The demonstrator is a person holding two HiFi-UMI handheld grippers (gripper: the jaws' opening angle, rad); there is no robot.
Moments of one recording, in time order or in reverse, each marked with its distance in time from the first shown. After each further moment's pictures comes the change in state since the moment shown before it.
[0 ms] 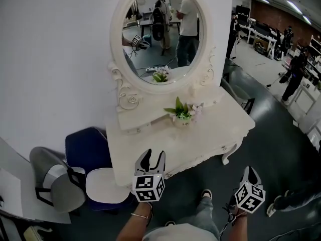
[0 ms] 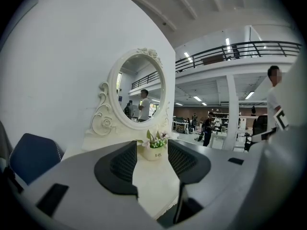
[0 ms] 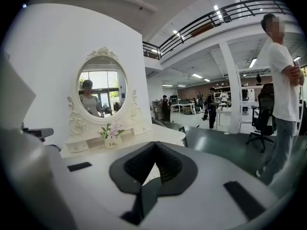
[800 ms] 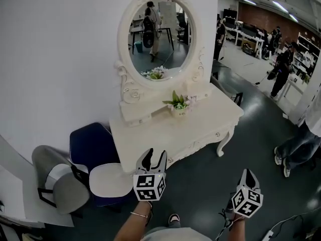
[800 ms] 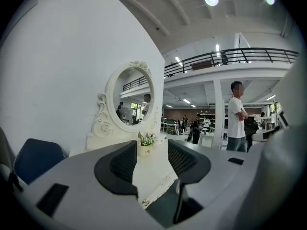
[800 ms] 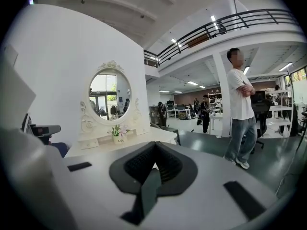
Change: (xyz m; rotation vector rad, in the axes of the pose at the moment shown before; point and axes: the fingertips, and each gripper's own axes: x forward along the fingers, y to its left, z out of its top) left arm -0.117 -0.023 0.007 0.035 -0.024 -0.113; right arm -0.163 0.008 -0.025 -0.013 -0.063 -0.051
